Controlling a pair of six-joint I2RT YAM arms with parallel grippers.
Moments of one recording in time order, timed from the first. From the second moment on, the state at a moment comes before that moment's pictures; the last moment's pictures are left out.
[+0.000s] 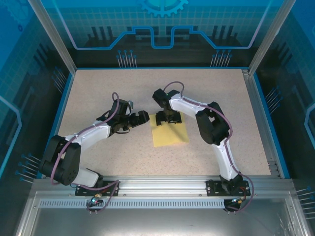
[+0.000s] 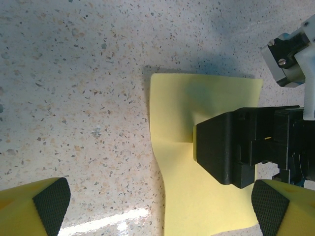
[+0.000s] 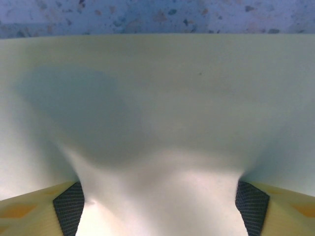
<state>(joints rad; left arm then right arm) -0.34 1.43 0.76 -0.17 0.28 -0.72 0.65 2.24 1.75 -1.02 0.04 0.57</state>
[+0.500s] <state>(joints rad) -0.34 1.43 0.76 -0.17 0.28 -0.72 0.65 2.23 1.76 -1.06 0.03 0.56</state>
